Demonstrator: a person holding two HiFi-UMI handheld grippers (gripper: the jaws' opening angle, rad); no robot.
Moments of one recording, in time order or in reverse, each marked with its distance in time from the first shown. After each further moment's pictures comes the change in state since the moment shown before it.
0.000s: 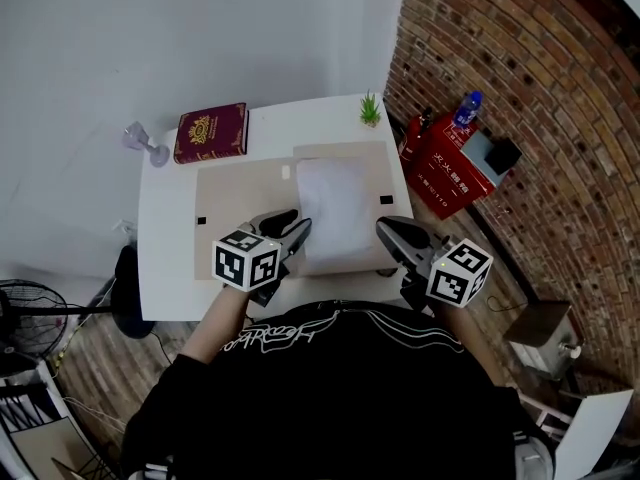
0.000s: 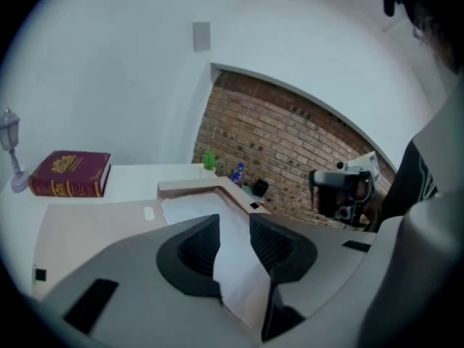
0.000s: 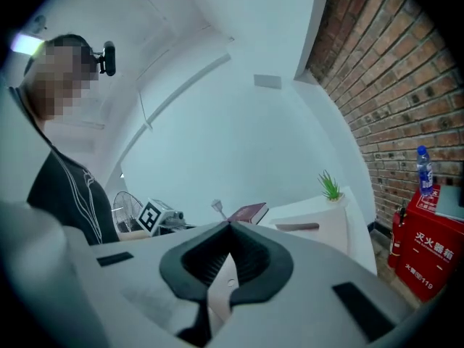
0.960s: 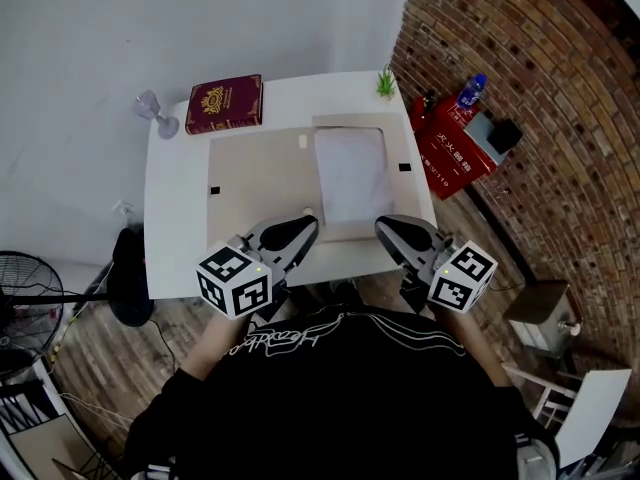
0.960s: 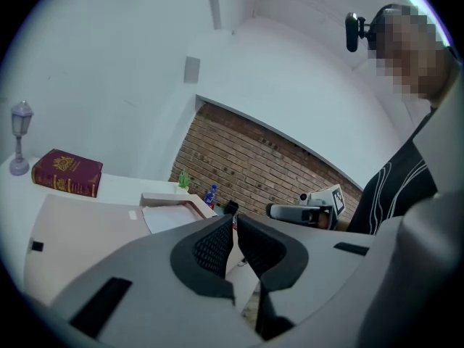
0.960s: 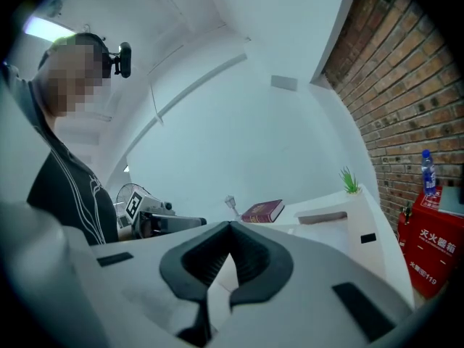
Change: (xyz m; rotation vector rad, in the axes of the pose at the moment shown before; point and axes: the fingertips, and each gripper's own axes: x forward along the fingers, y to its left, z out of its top) left arm -0.107 -0.061 -0.005 -0.016 -0.198 -0.203; right arm 0.010 0.092 -0.030 -0.059 -0.013 0.008
